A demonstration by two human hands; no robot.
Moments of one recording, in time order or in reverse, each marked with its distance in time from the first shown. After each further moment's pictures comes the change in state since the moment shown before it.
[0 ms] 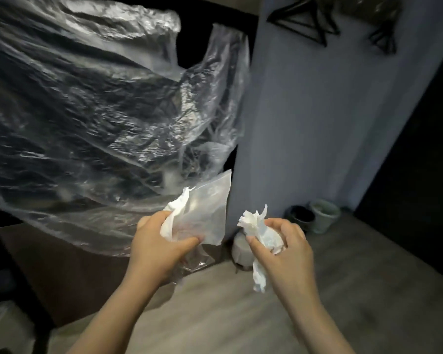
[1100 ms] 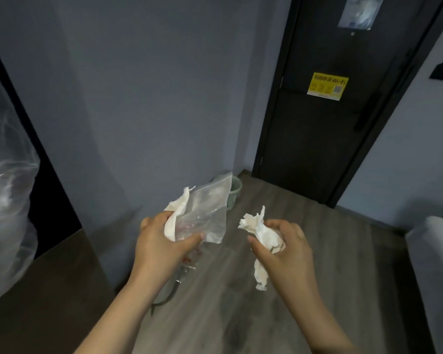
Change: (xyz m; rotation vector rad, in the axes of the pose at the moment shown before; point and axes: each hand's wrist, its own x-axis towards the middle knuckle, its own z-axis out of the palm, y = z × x) left_hand 0.284 0.122 0.444 -0.151 -0.503 0.136; right_hand 0.307 0.273 -0.140 -0.337 0.410 0.342
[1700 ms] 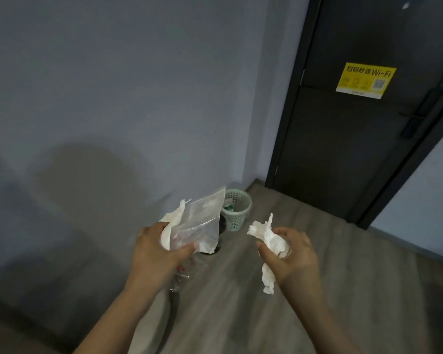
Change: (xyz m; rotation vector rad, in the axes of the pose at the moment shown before) left_hand 0.282 -0.006 0.177 0.046 0.002 -0.115; right_hand 0.319 0.149 0.075 -0.007 -0.069 0.069
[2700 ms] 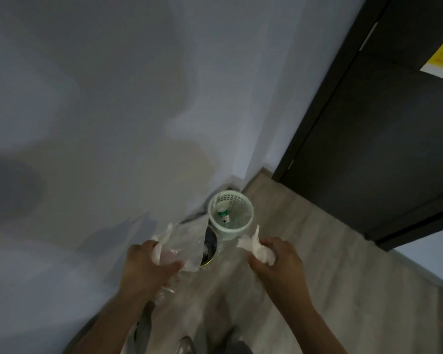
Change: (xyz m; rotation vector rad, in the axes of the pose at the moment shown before) left_hand 0.418 -0.059 0.188 0.291 -0.140 -0.328; right_hand 0.417 0.122 0.179 -0.189 -0.259 0.122
